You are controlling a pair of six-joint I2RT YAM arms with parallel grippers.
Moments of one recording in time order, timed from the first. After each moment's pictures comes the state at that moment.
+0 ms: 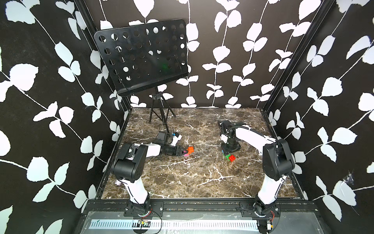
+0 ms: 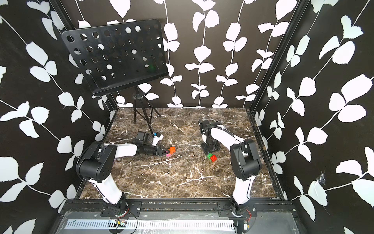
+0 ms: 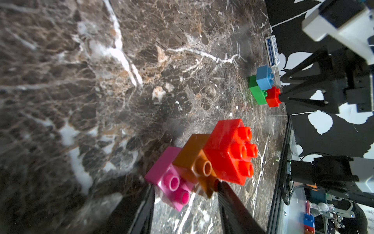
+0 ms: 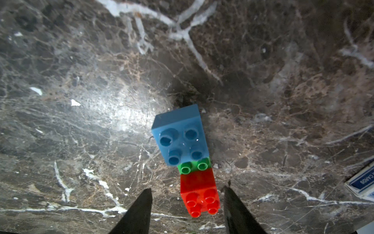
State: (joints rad) left arm -0.29 1.77 0.79 -0.04 0.80 -0.15; right arm 0.42 1.85 1.37 -1.13 0.03 0.03
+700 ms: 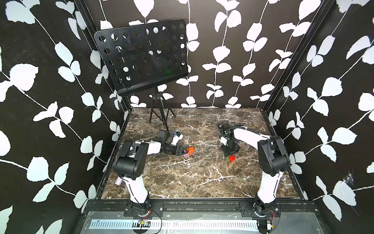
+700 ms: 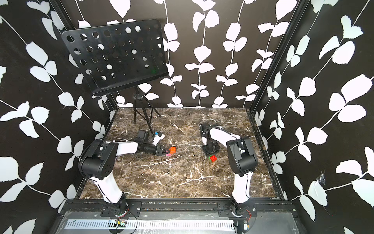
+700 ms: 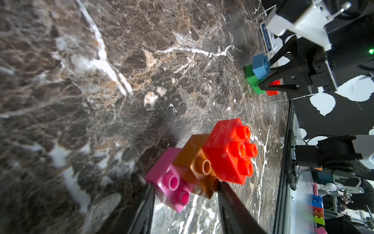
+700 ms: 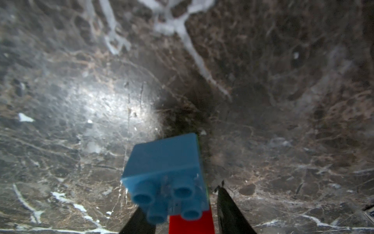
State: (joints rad) left arm -0.28 1.80 0.85 -0.11 0.83 -0.02; right arm 0.39 1.92 1.34 -1.06 0.02 -0.02
